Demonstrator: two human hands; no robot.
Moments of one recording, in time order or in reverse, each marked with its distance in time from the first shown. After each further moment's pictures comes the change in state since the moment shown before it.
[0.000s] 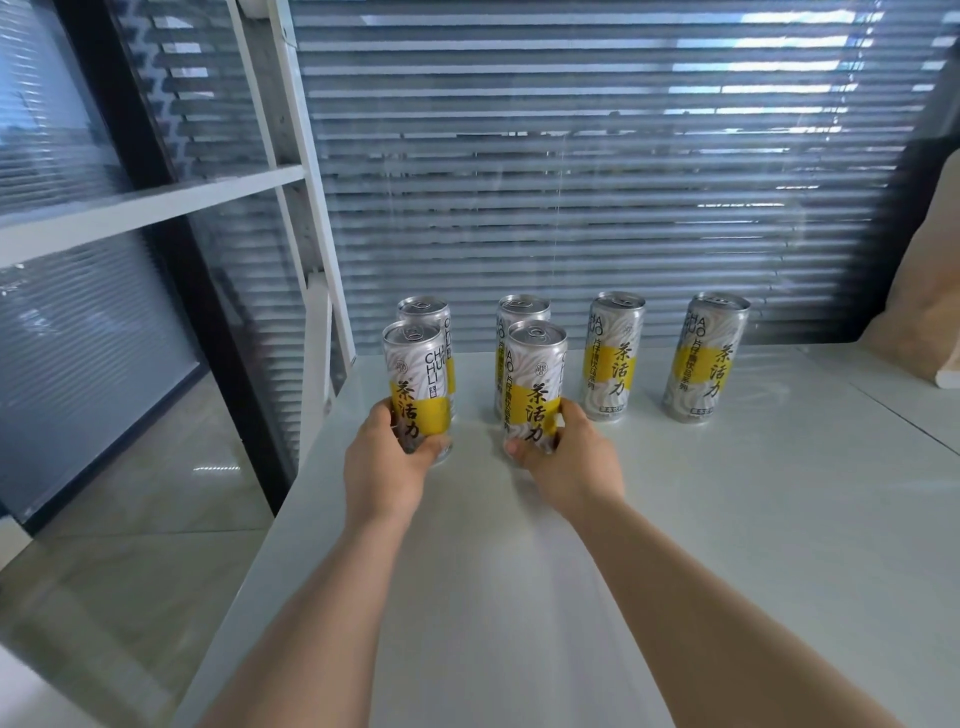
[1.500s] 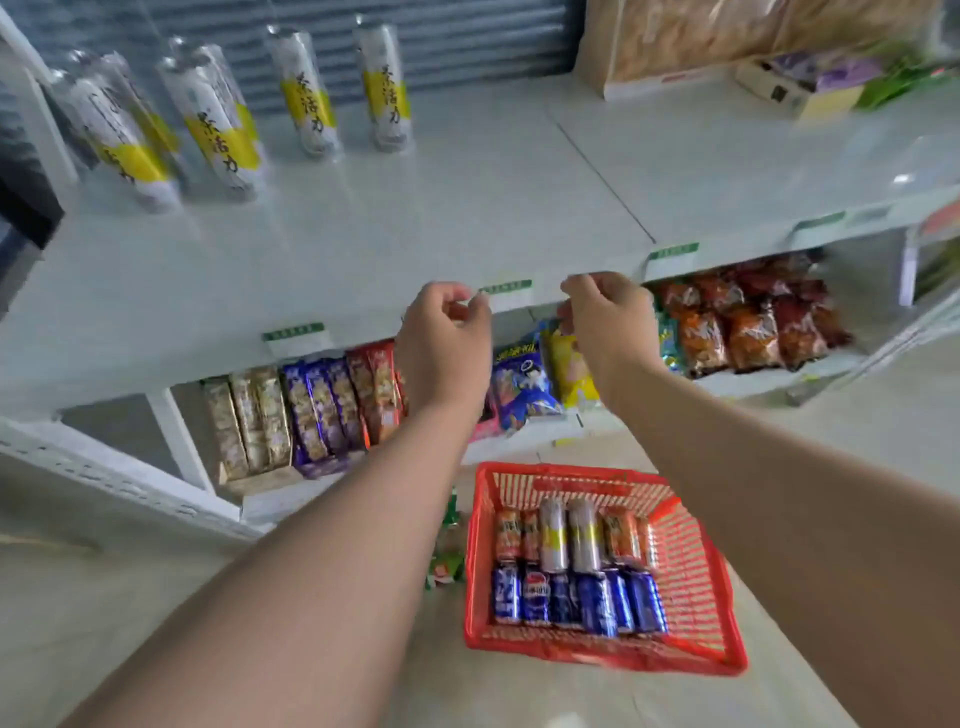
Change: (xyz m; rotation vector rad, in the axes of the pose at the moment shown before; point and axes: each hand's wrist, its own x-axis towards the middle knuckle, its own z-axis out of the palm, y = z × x) left_hand -0.376 0.203 0.096 -0.100 -0.163 -0.051; right_hand -0.236 0.191 -0.276 0.405 0.296 0.272
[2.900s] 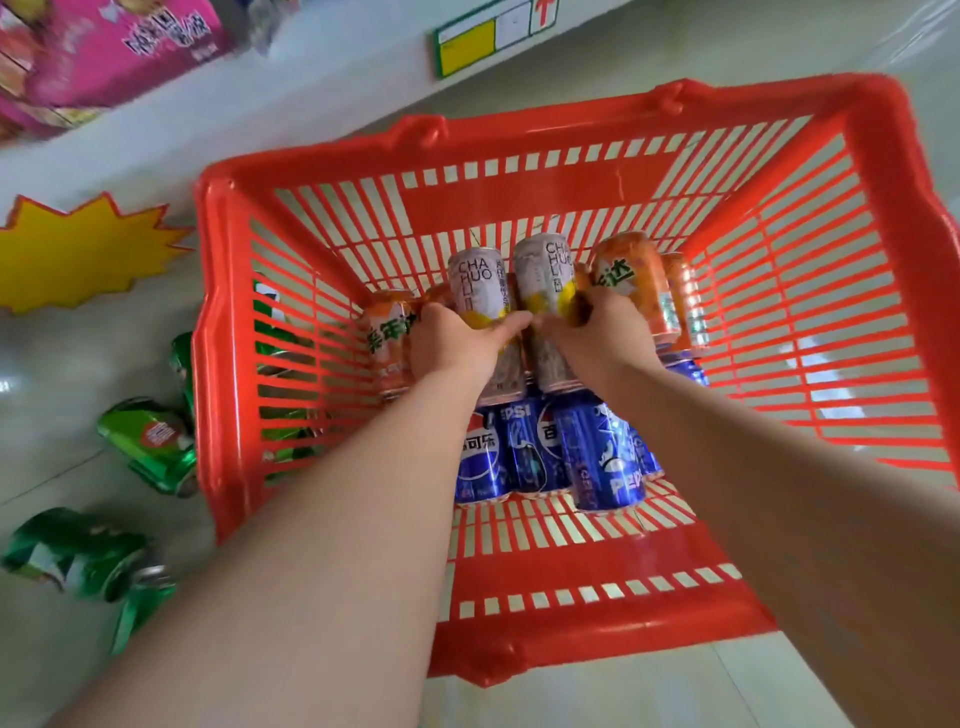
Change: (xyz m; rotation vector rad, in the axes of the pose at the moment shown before) left_hand -0.179 -0.472 0.350 0.469 -0.717 -0.544; right_hand 0.027 0.623 0.010 -0.513 -0.206 0.471
